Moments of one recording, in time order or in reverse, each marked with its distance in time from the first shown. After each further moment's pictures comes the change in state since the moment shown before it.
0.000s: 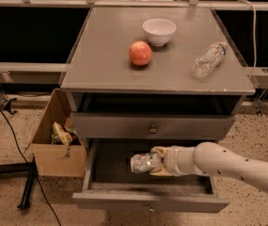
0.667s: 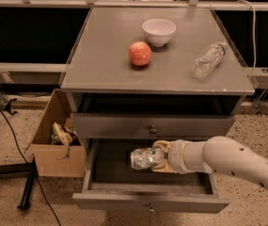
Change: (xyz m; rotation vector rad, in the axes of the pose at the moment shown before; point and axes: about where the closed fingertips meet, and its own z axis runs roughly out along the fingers) arm -0.046 -0.009 -0.061 0.028 -0.011 -0.031
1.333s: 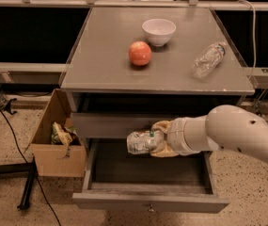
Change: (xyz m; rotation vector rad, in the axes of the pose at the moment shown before) arm -0.061 -0.044 -0.064 -0.015 0.044 0.029
